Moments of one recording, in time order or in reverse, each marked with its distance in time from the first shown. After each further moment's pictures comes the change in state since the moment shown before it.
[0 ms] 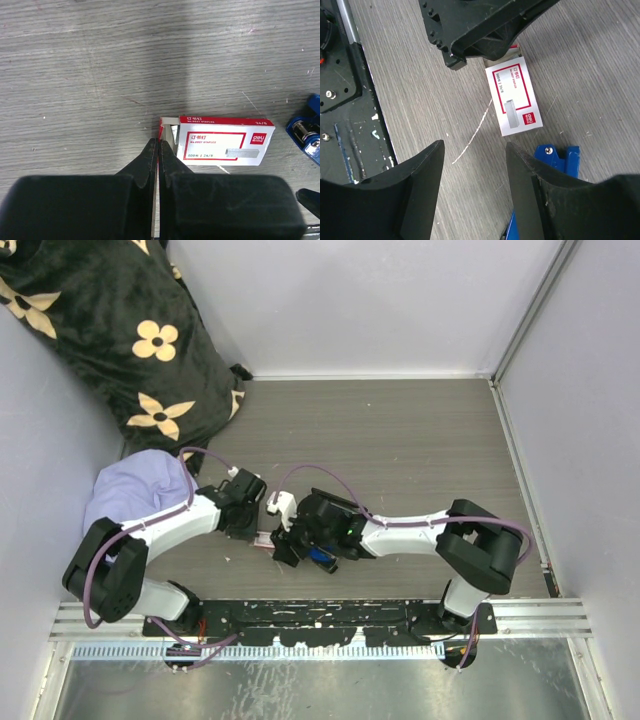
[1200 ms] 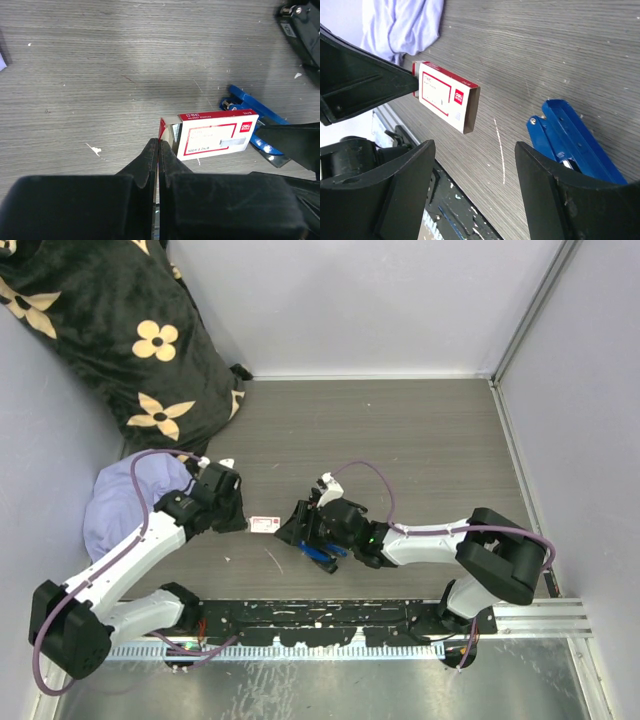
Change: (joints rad) left arm 0.039 -0.315 0.059 -0.167 0.021 -0.129; right arm -0.040 -0.136 -0.200 0.199 0.256 0.853
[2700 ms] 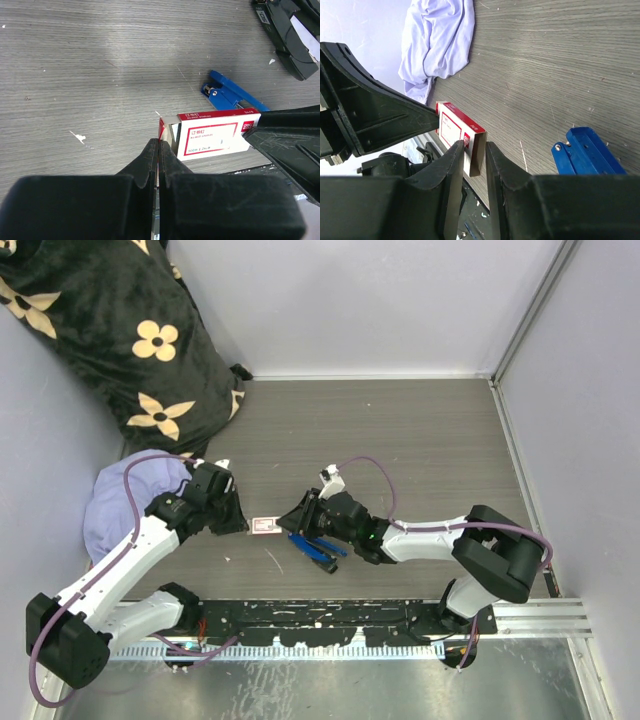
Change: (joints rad) left arm 0.042 -0.072 0.011 -0.043 0.116 -0.026; right arm -0.037 0.019 0.006 0.145 -0.022 0.077
